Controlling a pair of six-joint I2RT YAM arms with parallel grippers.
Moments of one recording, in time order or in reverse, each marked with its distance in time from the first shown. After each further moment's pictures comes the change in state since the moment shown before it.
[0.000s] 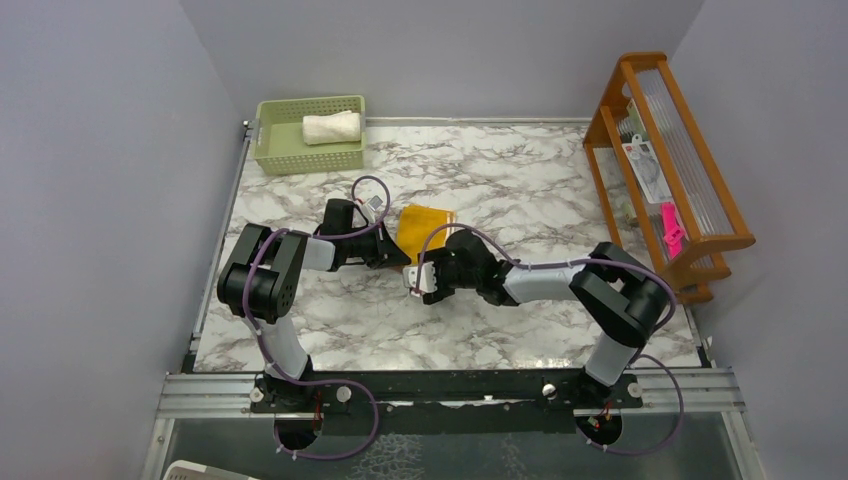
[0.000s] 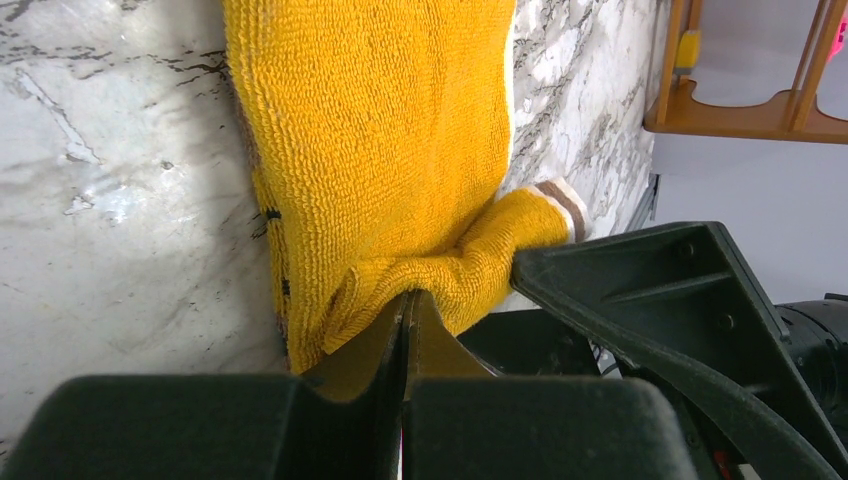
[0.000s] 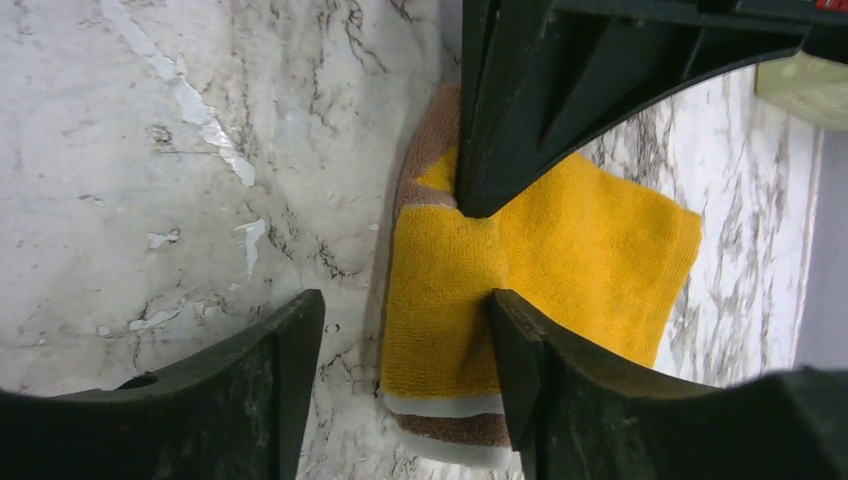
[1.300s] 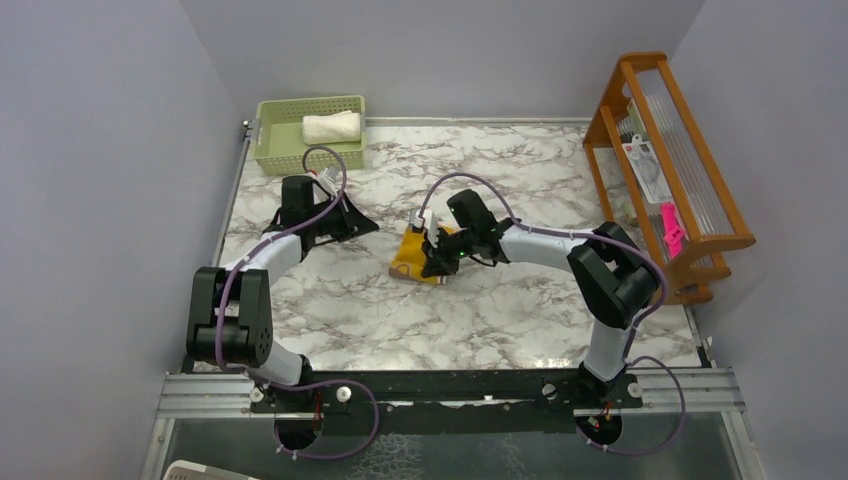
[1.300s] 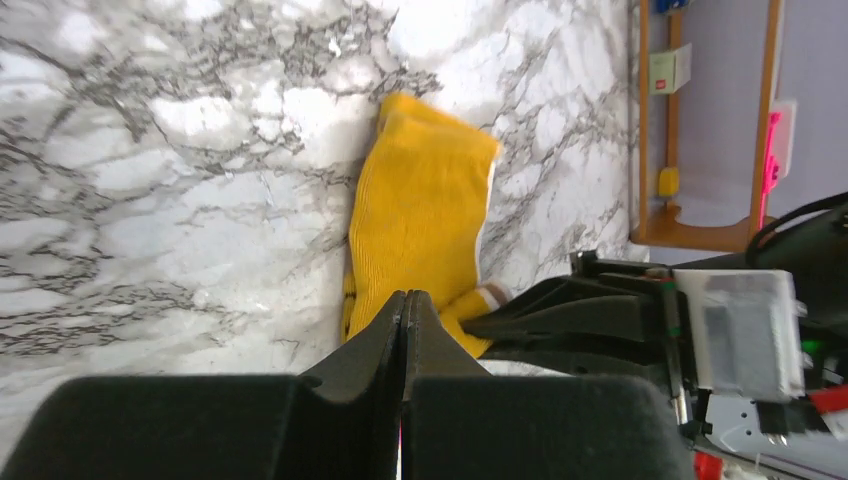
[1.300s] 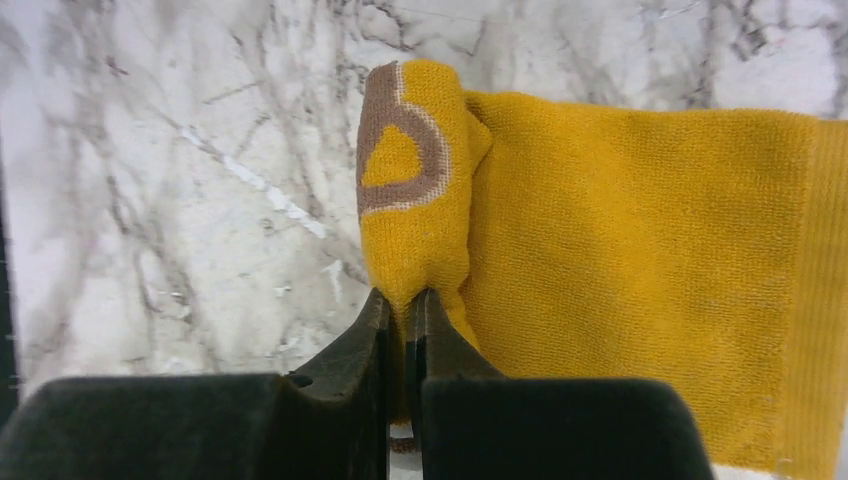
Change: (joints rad) left arm 0.150 -0.272 0.067 -0.238 -0.084 0.035; right arm -0.163 0.112 0.315 -0.411 -0.333 0.536
